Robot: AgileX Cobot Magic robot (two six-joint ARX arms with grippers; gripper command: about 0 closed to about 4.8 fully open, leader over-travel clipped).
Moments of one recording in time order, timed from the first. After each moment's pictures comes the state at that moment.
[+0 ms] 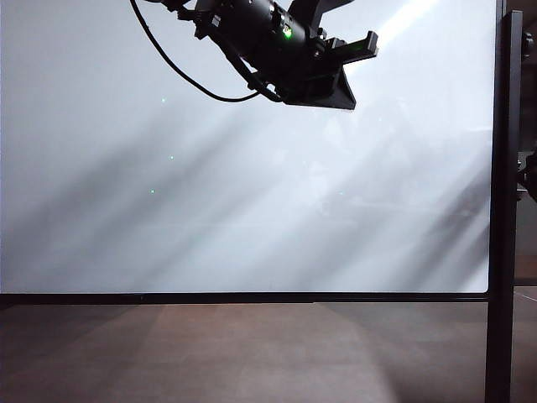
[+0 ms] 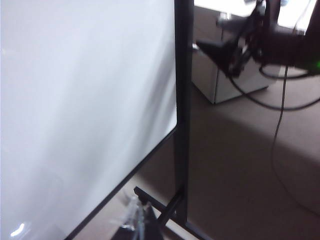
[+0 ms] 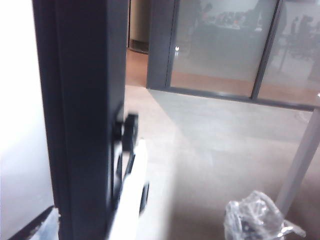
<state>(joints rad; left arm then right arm) -0.74 1.80 1.32 0.23 0.09 0.14 -0.34 2.21 1.27 1.01 -0.45 -0.08</state>
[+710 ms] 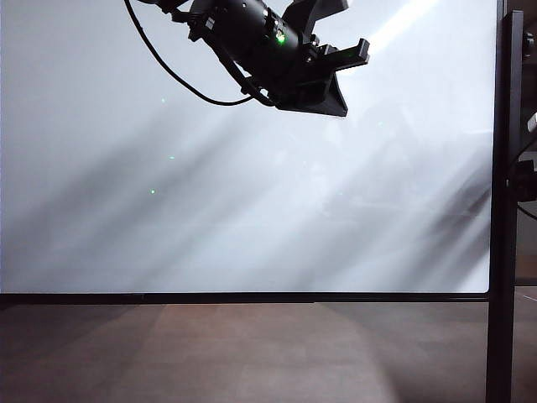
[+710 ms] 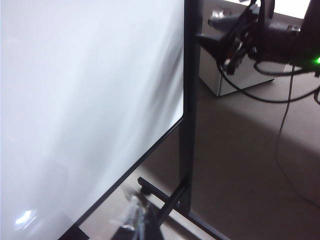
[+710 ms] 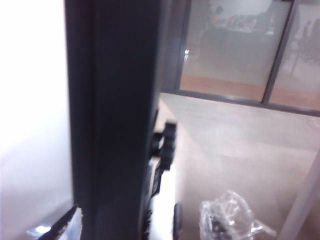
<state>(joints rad) -0.72 1.80 1.32 0.19 0.09 0.15 -0.30 2.26 1.34 1.01 -0.44 -0.08</state>
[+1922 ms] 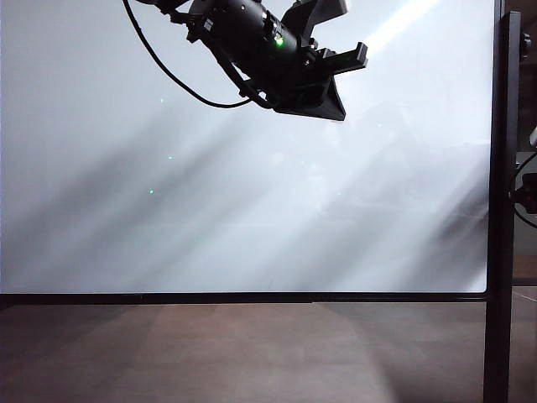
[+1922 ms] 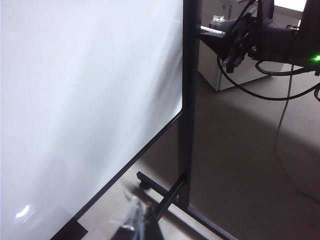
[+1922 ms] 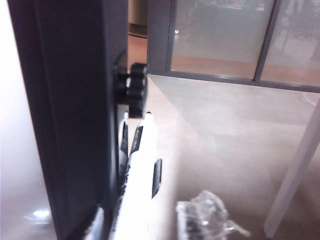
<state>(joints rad) -0.72 1.80 1.32 0.17 0.09 0.14 -0.30 2.29 1.34 0.95 -0.40 -0.08</state>
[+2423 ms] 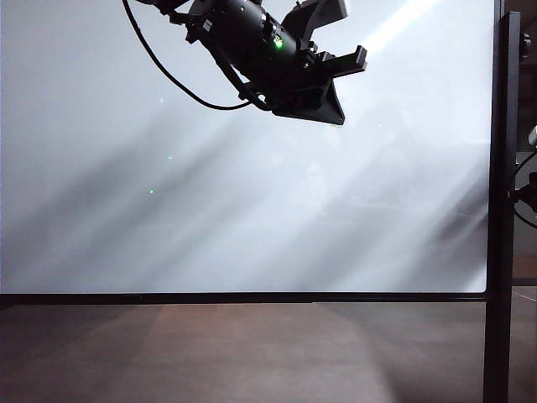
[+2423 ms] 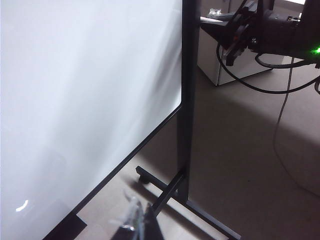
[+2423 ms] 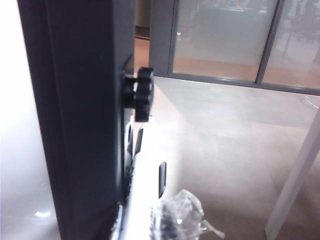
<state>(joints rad) -0.72 1.80 1.32 0.15 0.09 0.14 -0.30 2.29 1.34 0.96 -0.40 -0.08</state>
